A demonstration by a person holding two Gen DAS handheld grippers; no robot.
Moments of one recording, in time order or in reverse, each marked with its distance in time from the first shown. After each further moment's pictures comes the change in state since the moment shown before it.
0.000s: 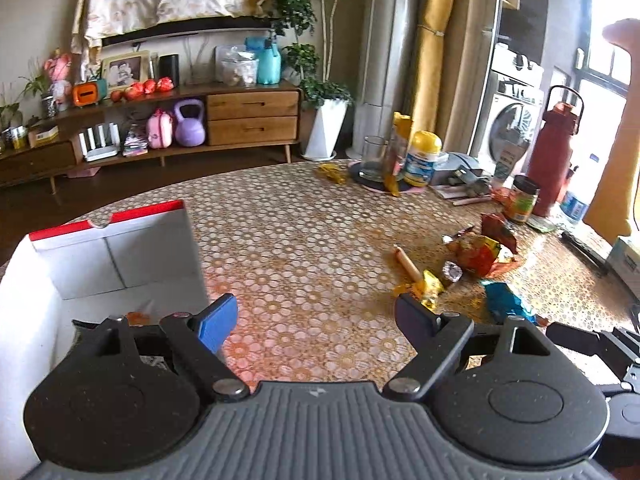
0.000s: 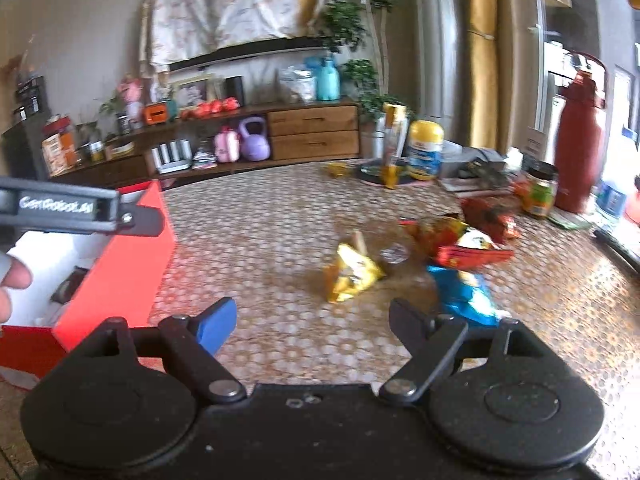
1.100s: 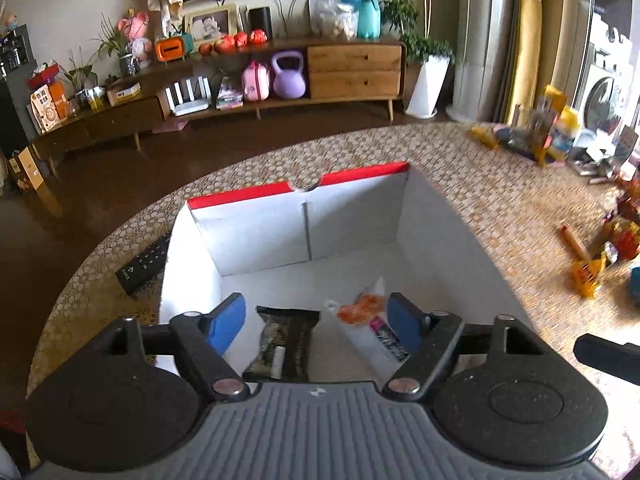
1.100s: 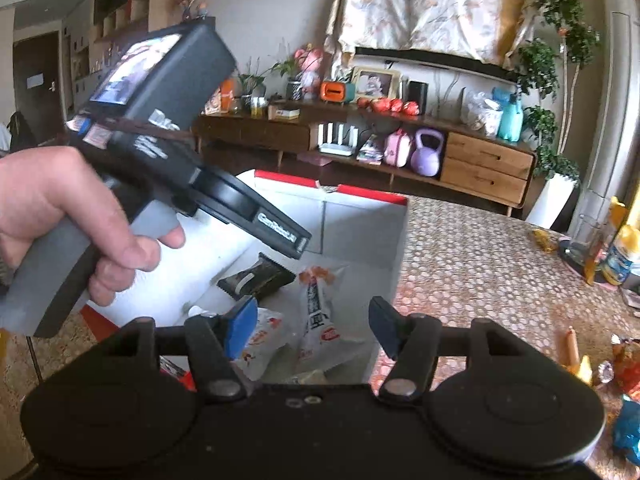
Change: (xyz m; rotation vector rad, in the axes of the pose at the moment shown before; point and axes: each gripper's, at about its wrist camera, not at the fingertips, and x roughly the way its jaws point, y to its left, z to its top) left arm 0.006 0.151 0.009 -0.053 0.152 0.249; right arm 0.006 0.179 0.024 -0.372 0.007 0.381
